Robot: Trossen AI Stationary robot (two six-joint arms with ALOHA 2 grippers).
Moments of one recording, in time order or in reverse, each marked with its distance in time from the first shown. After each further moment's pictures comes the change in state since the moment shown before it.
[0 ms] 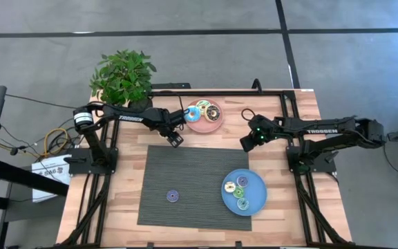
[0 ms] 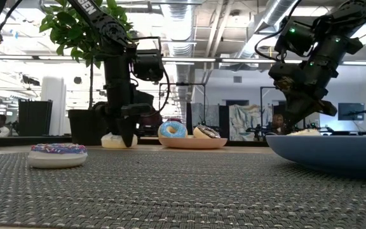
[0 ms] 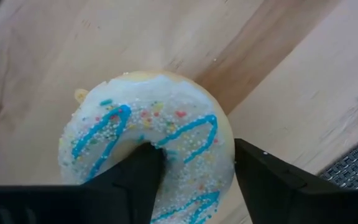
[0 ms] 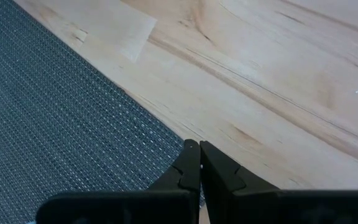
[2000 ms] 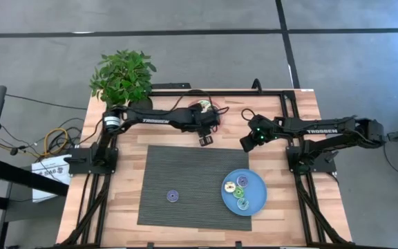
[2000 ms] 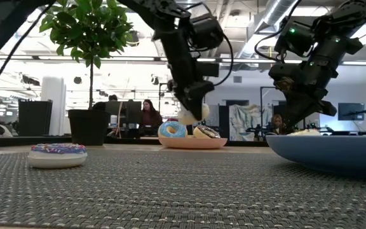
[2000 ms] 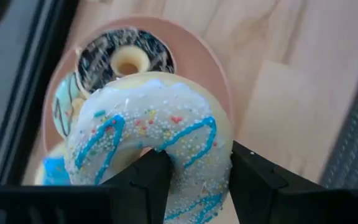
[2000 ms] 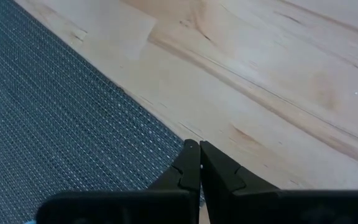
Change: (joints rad) left arm -0.159 0.305 0.628 -0.051 -0.216 0.380; right arm 0.000 0.002 0.000 0.000 0.000 -0.008
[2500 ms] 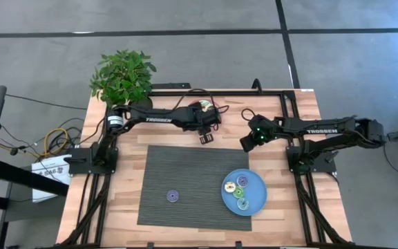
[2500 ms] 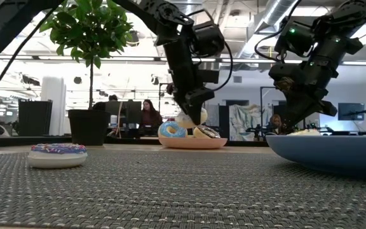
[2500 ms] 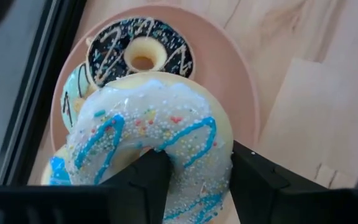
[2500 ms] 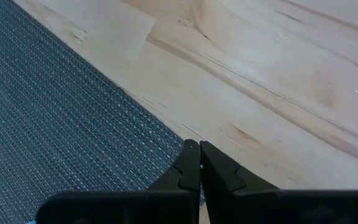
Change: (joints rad) left arm 0.017 0.045 0.032 -0.016 -0.037 -0.011; right arm 0.000 0.000 0.000 -0.001 0.000 0.007
